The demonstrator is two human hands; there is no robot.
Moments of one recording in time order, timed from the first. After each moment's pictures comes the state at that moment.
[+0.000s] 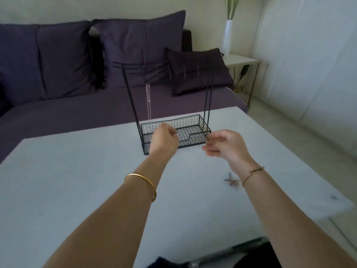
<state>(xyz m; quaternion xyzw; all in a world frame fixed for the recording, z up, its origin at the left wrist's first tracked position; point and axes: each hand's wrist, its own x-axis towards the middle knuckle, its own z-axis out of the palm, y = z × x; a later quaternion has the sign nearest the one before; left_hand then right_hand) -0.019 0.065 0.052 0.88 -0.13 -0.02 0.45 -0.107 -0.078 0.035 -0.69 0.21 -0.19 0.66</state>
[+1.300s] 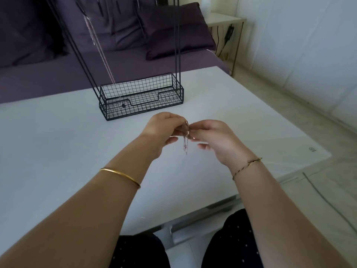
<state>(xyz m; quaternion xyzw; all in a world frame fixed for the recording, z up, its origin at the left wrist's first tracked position) -0.091 0.015 -0.011 0.74 -0.11 -0.28 0.61 -0.170 -0.102 -0.035 -0.71 0.23 -0.08 0.66</state>
